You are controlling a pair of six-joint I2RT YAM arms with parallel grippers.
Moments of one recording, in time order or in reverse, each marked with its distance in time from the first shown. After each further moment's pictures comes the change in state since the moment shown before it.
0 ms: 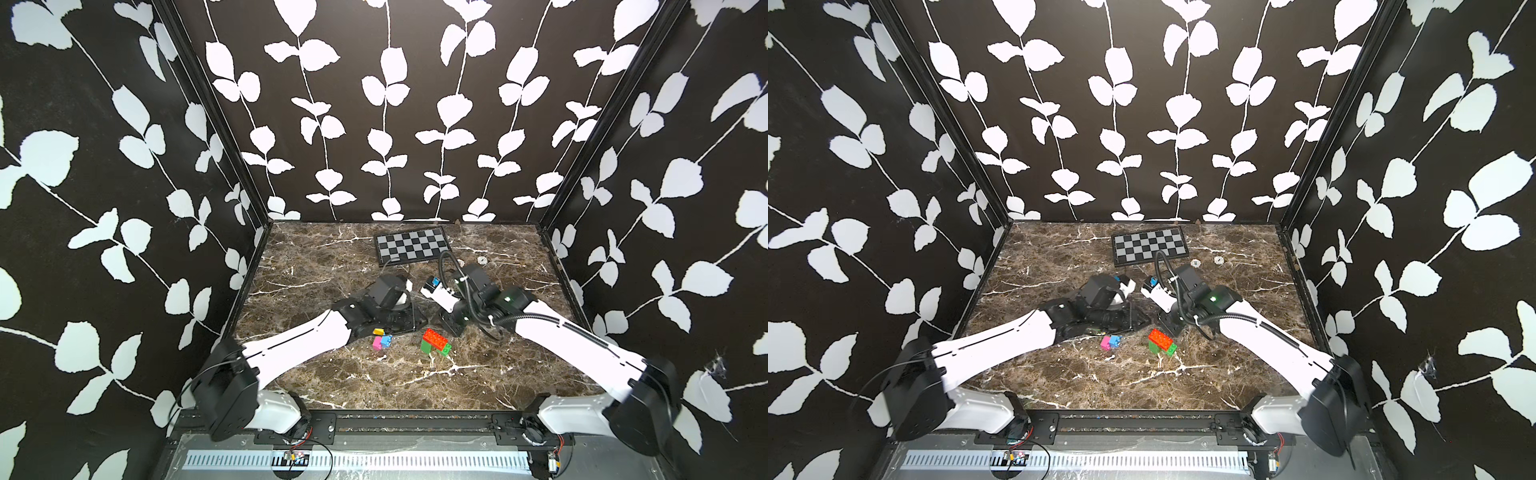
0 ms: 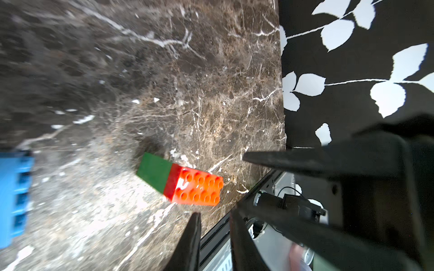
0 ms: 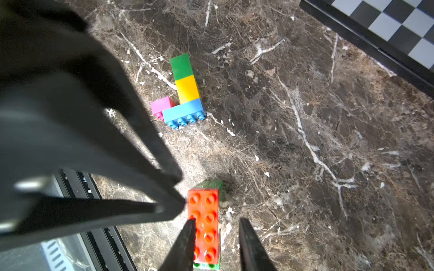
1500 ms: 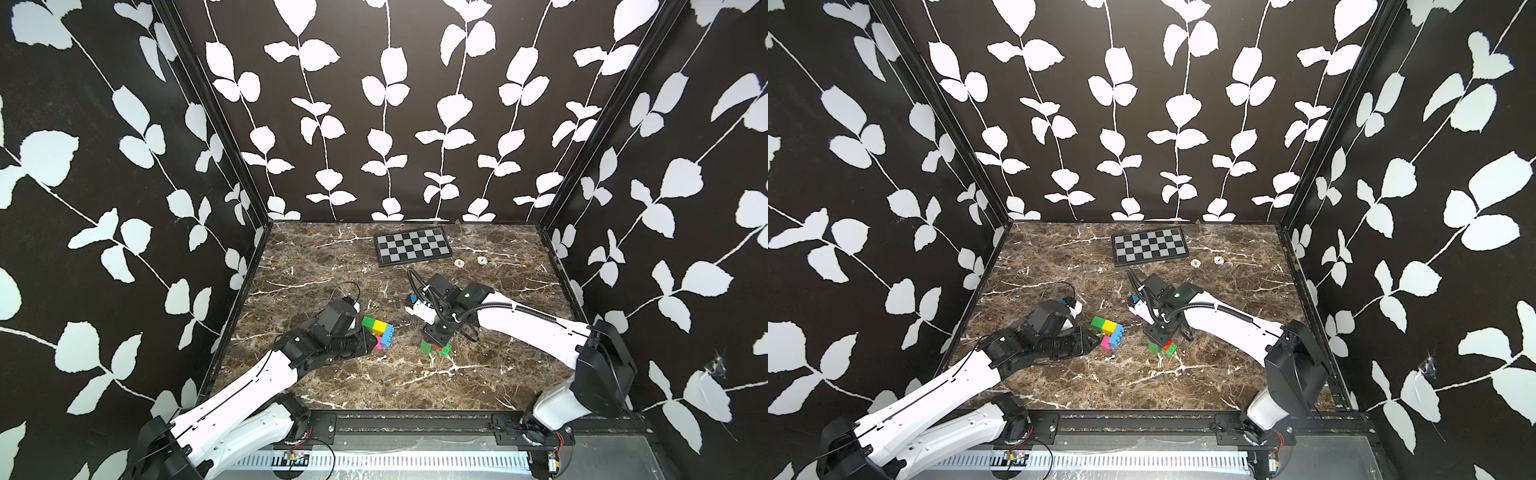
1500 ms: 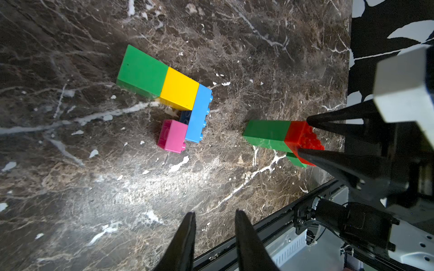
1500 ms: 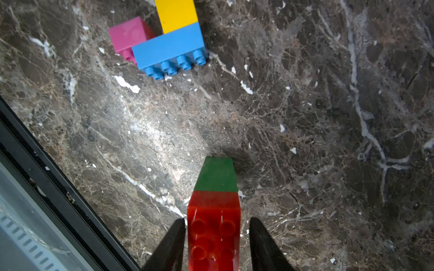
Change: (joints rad) left arm 0.143 -0.449 -0.307 -0.284 -0.119 0.053; right arm 0.127 0.230 0.091 -0.140 0.144 0.019
